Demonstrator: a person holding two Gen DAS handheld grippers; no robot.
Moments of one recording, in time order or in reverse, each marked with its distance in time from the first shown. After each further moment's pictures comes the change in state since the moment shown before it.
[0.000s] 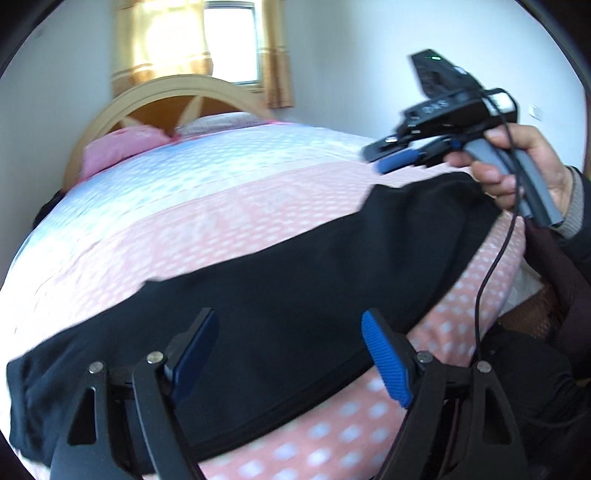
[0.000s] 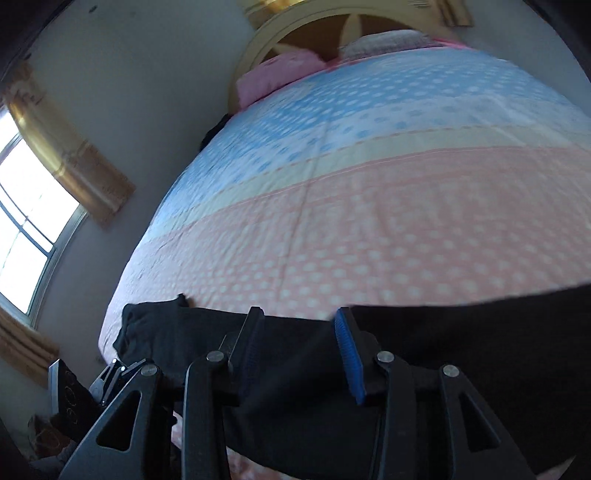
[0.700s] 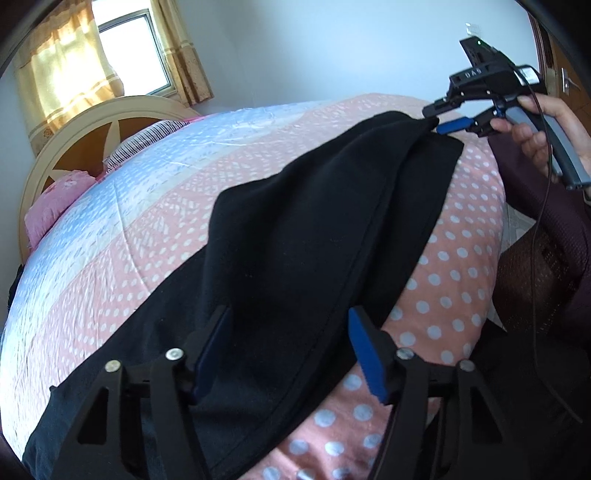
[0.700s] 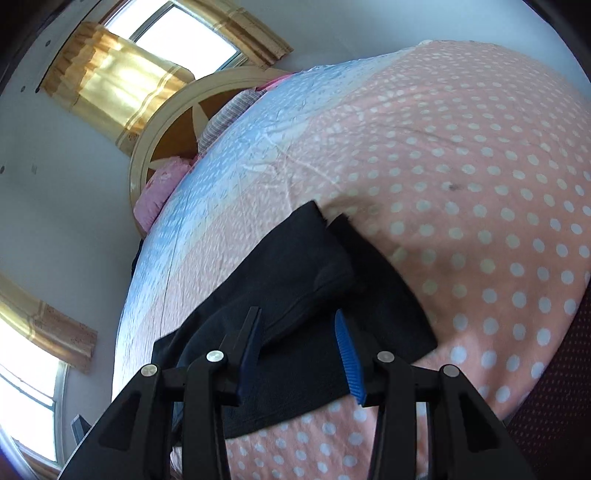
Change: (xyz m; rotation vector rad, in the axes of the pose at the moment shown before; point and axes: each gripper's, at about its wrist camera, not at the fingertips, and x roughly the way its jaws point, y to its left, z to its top) left arm 0.069 -0.106 0.043 0.293 0.111 -0.073; right arm -0.112 -0.205 -0.071 0.476 -0.266 -0.098
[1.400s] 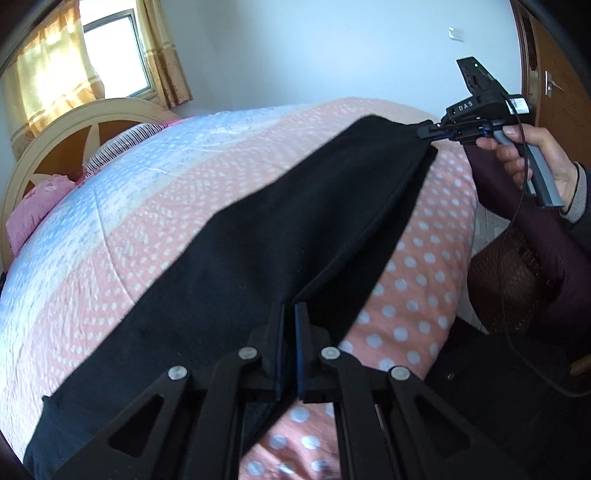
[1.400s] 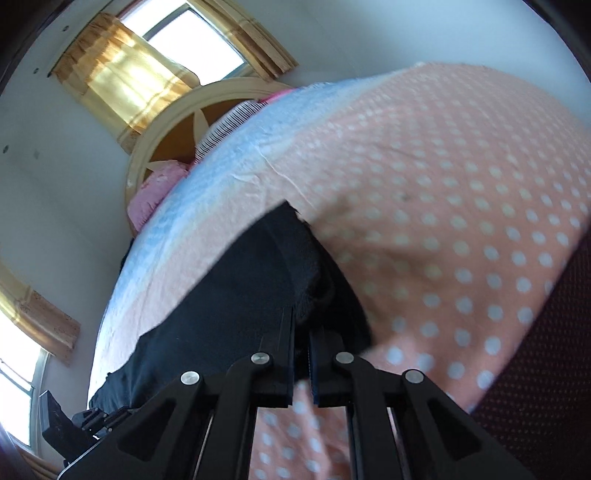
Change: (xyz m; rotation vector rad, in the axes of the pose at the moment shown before) left arm -0.008 -0.010 -0.001 0.014 -0.001 -0.105; right arm -0.013 -0.031 -0.011 -0.085 -0.022 -0.051
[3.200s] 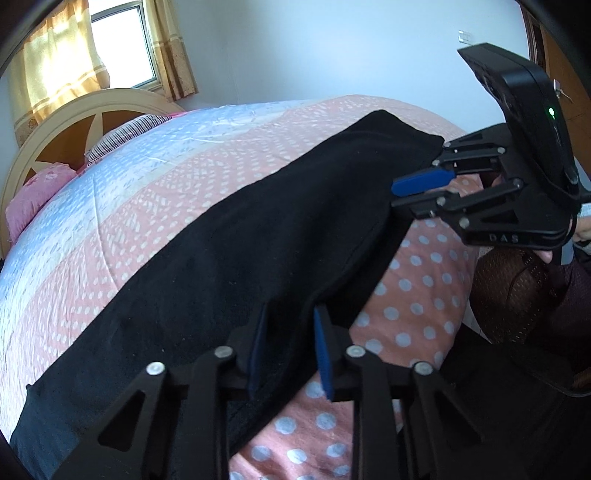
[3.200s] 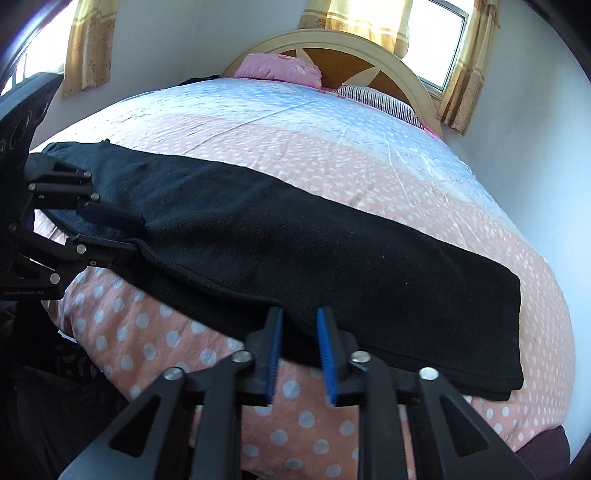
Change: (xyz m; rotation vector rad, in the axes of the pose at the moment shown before) left arm 0.013 0.005 0.007 -0.037 -0.003 0.005; right arm 0.046 0.176 -0.123 -0.991 0.071 -0.142
